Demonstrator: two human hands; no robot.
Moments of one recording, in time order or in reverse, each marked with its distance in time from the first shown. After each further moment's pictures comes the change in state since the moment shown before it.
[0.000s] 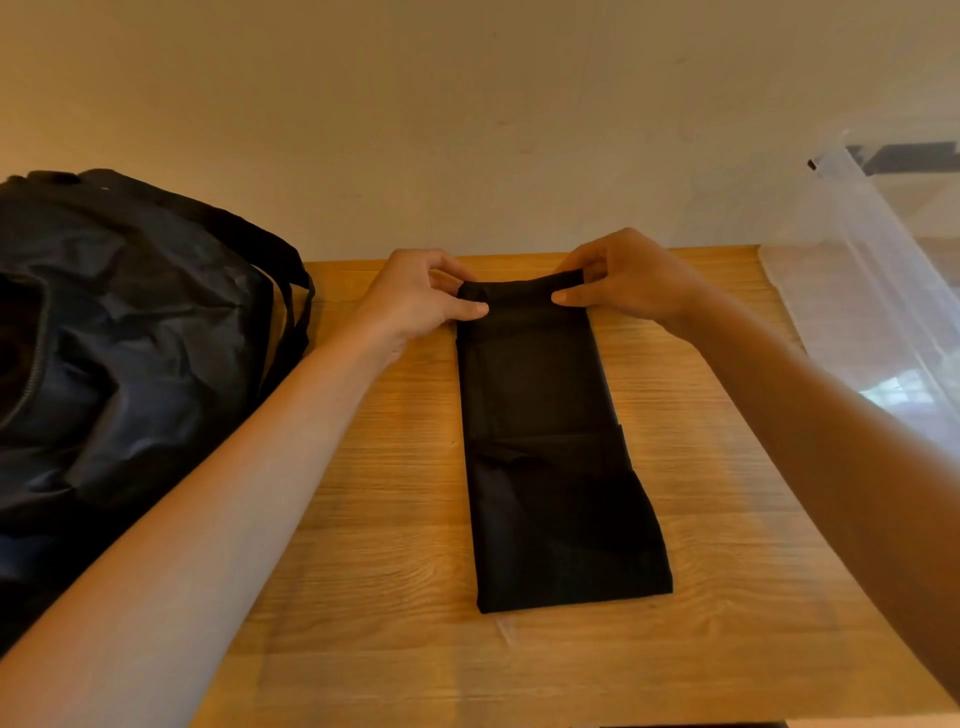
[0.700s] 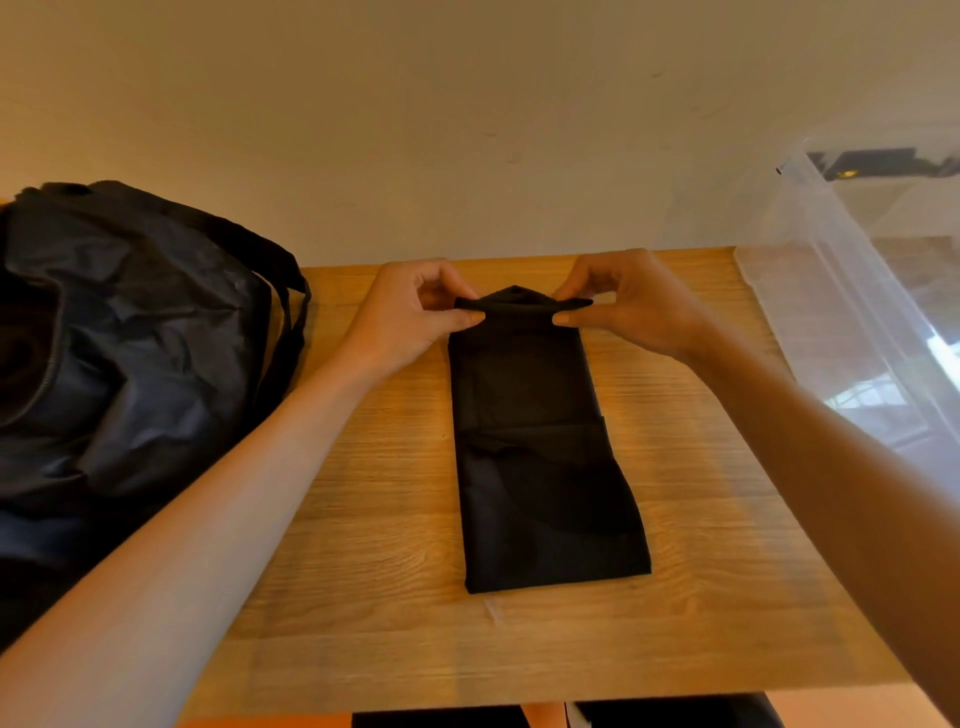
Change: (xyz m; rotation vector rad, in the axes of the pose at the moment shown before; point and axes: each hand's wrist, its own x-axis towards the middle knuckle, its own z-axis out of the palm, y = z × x) left_hand -0.025 -0.011 0.001 -0.080 -0.026 0.361; right_hand -0.039 0.011 0.000 0.002 0.071 -0.259
